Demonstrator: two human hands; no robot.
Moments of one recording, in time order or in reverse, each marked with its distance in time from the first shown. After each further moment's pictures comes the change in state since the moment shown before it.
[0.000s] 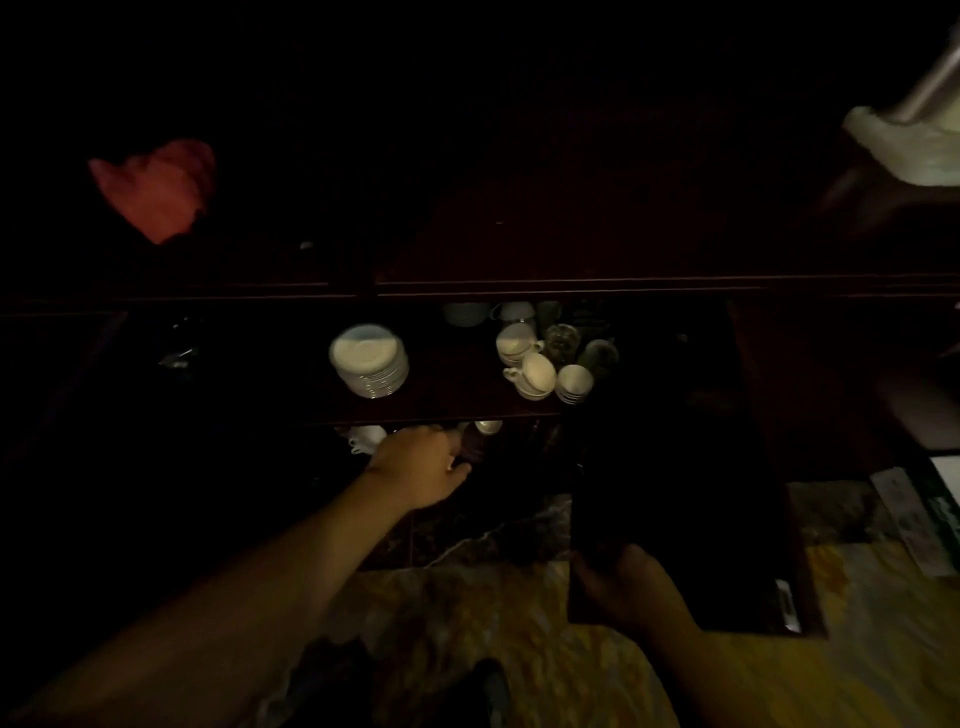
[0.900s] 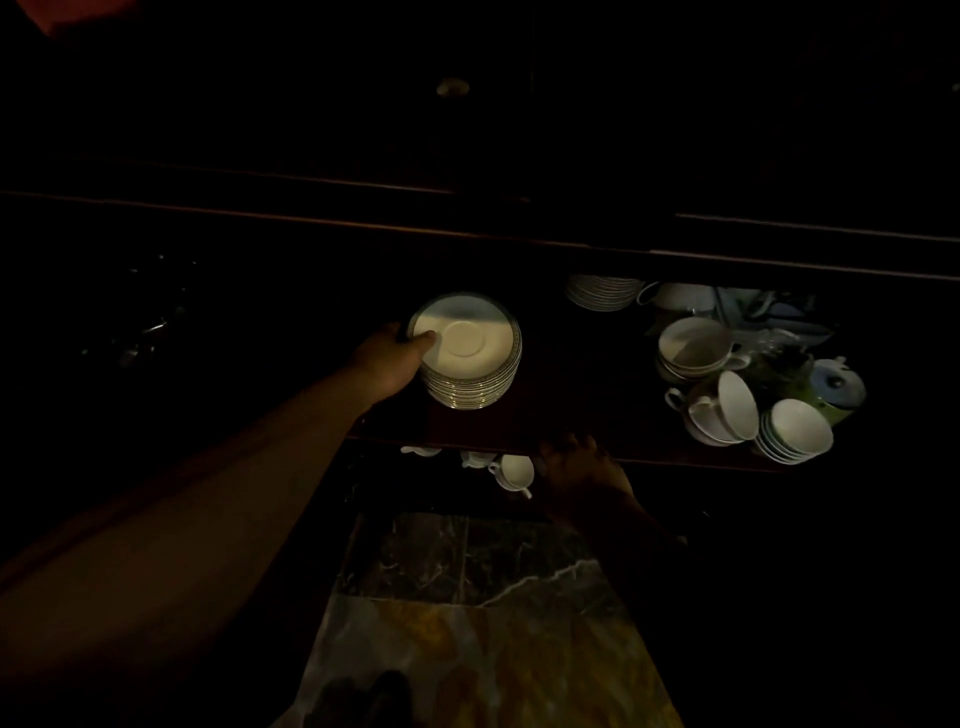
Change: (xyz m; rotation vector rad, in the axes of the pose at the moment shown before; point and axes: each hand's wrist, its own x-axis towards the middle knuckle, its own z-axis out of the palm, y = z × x) left_hand 0.175 -0.285 0.061 -0.937 0.143 -0.673; right_hand 0.301 -0.215 0.168 -0.733 -0.033 -0.440
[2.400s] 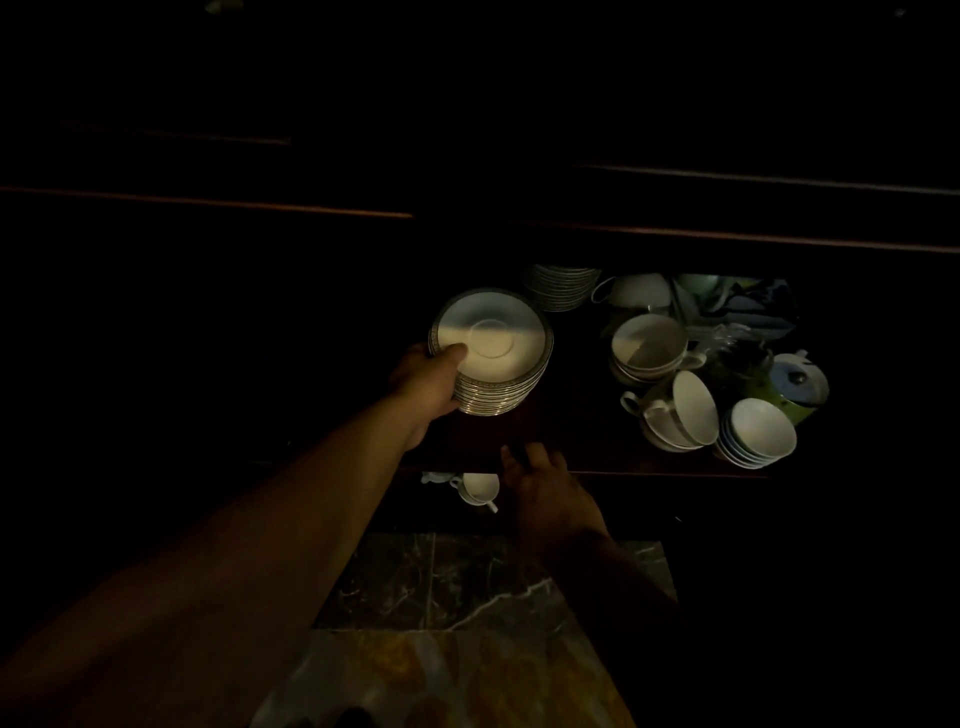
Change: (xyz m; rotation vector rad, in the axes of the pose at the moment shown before) left_hand 0.005 0.033 0.121 -0.517 -0.056 -0.117; right_hand 0.004 0.034 0.022 0.136 0.030 -0.060
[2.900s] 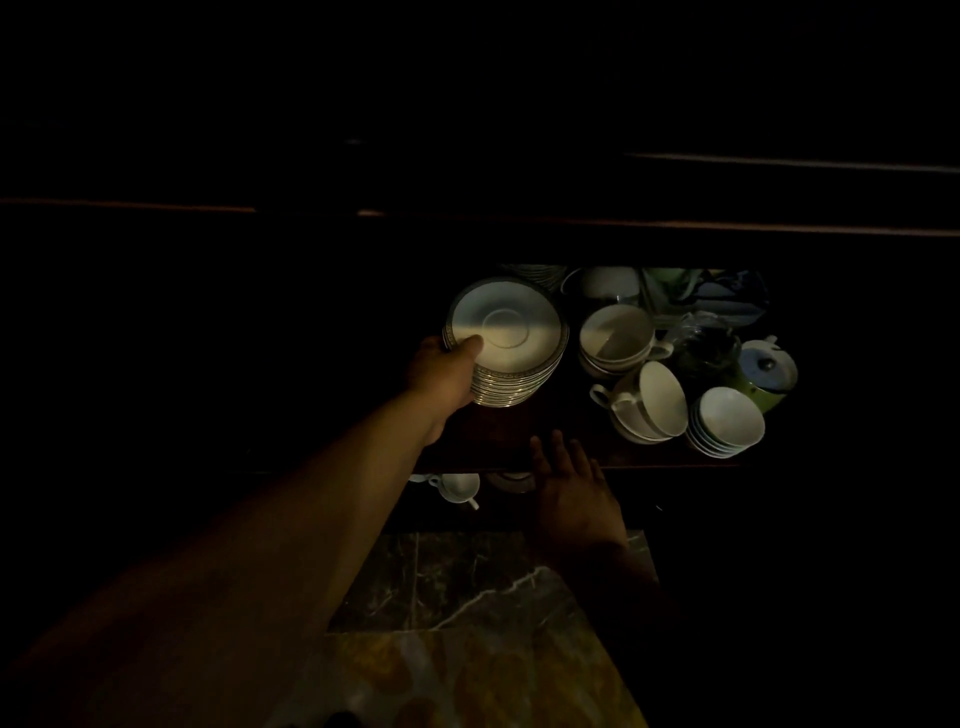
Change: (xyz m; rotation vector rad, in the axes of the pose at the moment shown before) left_hand -0.002 0.001 0.057 0.023 -0.045 0.004; right_hand -0.013 0.053 0.009 0.055 0.050 0.144
